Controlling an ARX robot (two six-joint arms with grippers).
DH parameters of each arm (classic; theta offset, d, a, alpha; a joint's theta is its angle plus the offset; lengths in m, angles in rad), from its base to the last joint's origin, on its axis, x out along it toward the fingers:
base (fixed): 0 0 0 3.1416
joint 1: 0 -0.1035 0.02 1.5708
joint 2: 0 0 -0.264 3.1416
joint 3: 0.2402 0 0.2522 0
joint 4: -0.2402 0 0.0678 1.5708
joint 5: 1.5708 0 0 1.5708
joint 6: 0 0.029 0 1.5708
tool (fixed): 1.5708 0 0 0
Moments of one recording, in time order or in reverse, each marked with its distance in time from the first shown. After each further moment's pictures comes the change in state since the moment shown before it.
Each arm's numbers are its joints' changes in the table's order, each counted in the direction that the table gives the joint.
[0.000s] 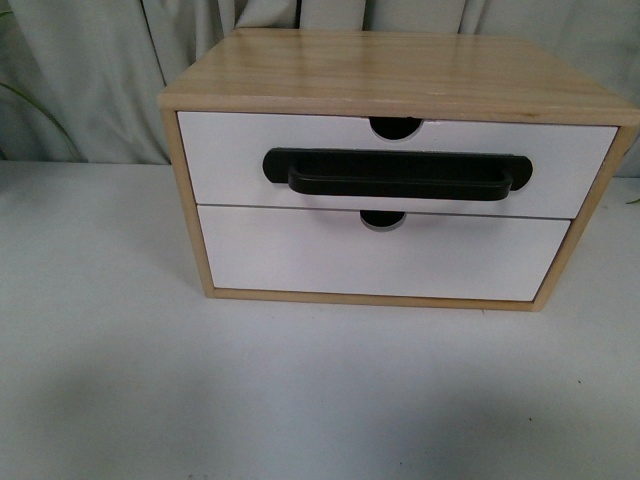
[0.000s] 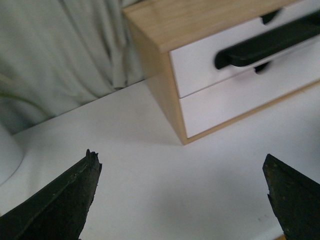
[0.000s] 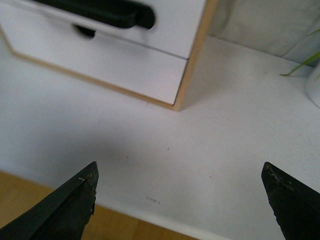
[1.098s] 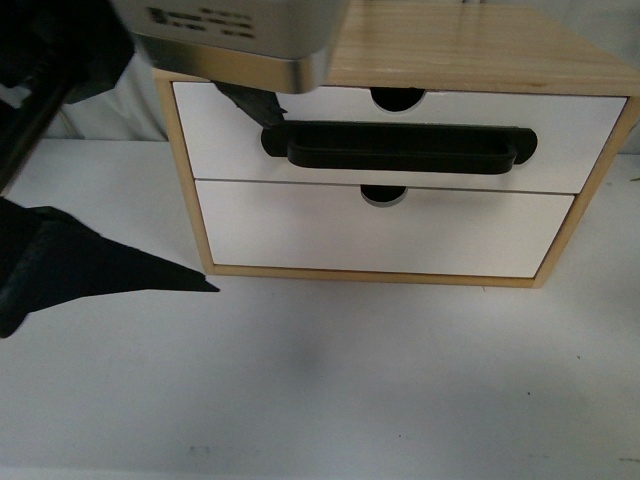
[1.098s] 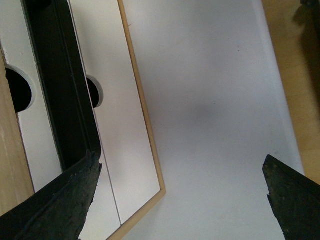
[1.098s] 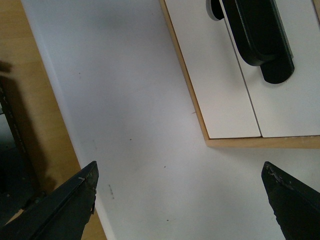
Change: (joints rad) left arm 0.397 0.996 0.965 -0.734 0.007 1.118; right arm 0.017 0.688 0.527 -0.254 -0.217 -0.796
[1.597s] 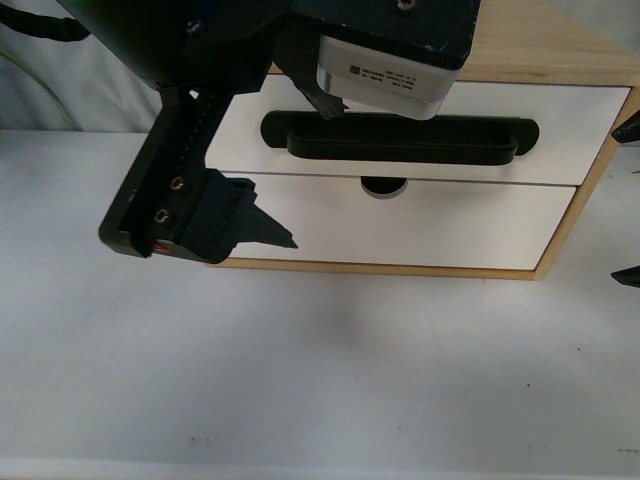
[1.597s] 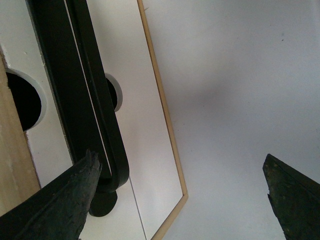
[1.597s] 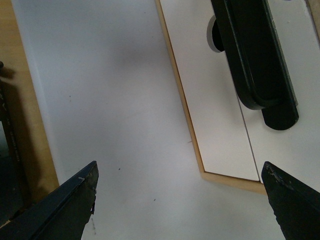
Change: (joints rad) left arm 0.044 0.167 0.120 0.057 -0.093 -0.038; right arm -0.065 0.145 0.064 0.095 -0.026 0.010
